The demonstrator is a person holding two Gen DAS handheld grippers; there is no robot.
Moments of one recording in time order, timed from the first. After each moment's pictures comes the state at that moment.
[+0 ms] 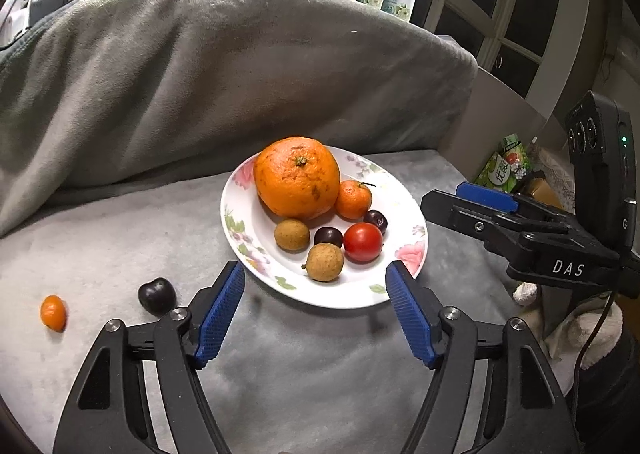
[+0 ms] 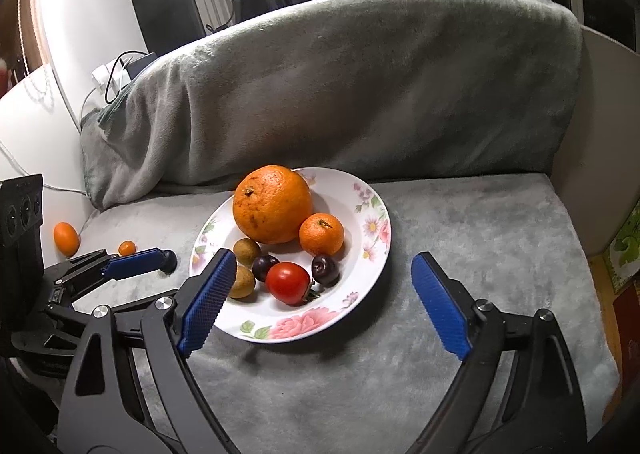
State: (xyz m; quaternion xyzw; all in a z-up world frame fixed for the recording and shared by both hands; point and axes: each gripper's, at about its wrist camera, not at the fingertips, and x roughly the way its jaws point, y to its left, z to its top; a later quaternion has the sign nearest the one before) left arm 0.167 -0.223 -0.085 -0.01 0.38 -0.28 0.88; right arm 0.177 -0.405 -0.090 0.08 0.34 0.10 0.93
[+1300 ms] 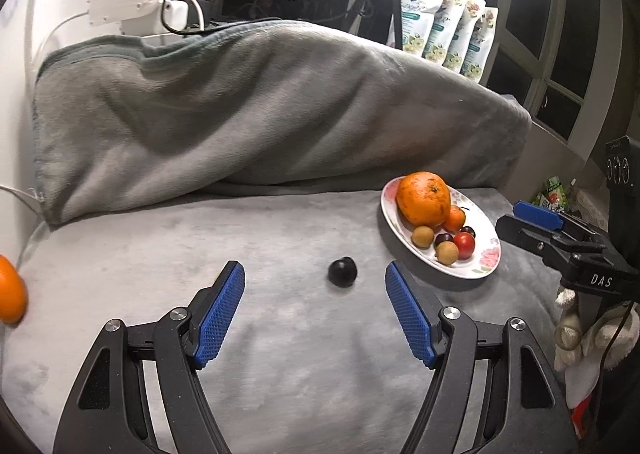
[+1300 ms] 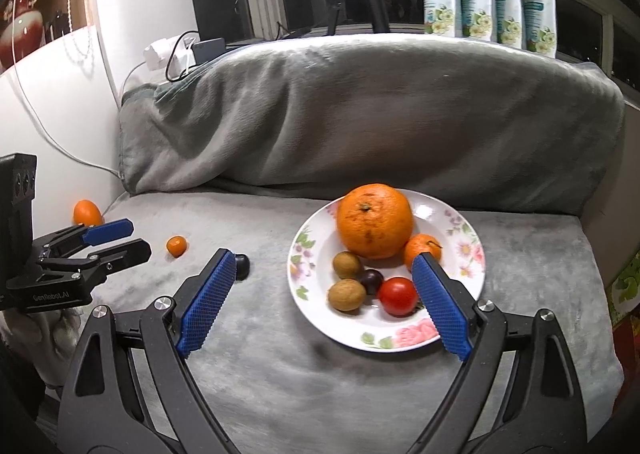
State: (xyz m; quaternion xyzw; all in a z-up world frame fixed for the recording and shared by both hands) left arm 0.141 -0.085 -0.065 -0.04 0.34 -0.18 0.92; right arm 0.157 -0.312 -0.064 0.02 0.31 0.13 0.94
